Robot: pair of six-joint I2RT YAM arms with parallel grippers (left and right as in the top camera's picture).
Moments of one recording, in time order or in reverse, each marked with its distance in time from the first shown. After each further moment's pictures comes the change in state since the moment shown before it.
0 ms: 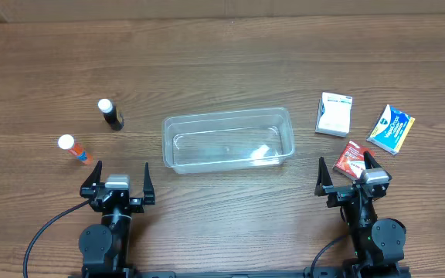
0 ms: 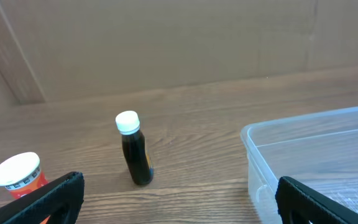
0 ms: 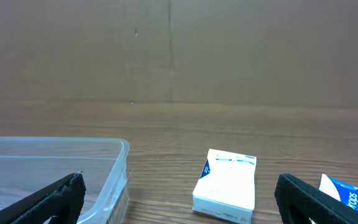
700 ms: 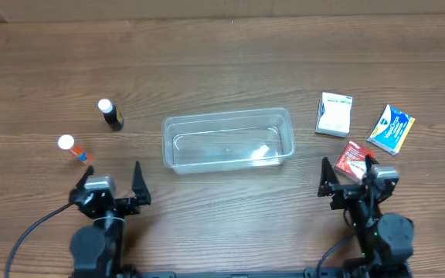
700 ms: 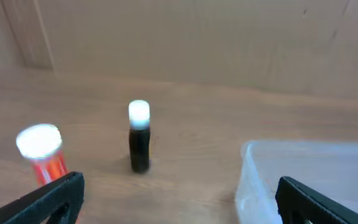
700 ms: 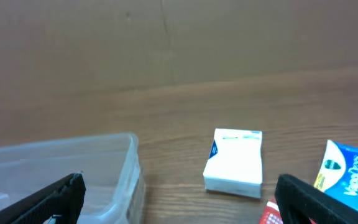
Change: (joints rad) left arm 0.000 0.021 0.183 -0.190 -0.066 -0.206; right arm 0.000 0.106 0.193 -0.204 0.005 0.139
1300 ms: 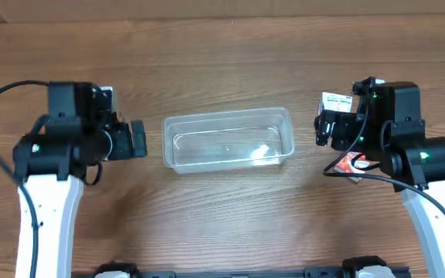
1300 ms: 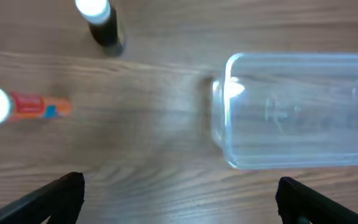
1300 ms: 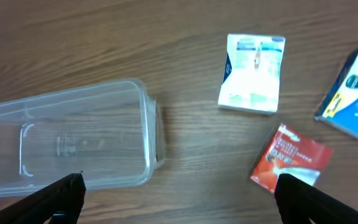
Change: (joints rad) left arm 0.000 1.210 1.120 -0.902 0.128 -0.007; right arm 0.000 1.068 1.005 -0.760 -0.083 0.083
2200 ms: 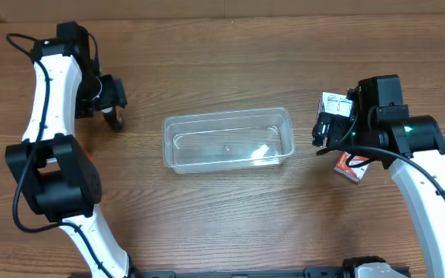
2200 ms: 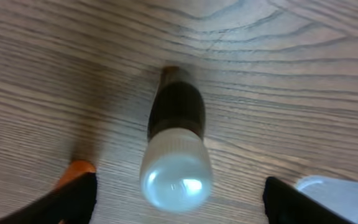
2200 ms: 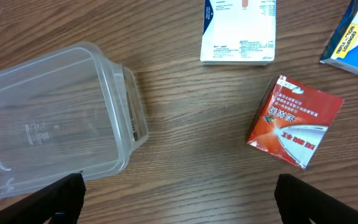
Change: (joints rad) left arm 0.146 0.859 0.562 -0.103 -0.071 -0.048; right arm -0.014 0.136 0.008 -0.084 0.011 0.078
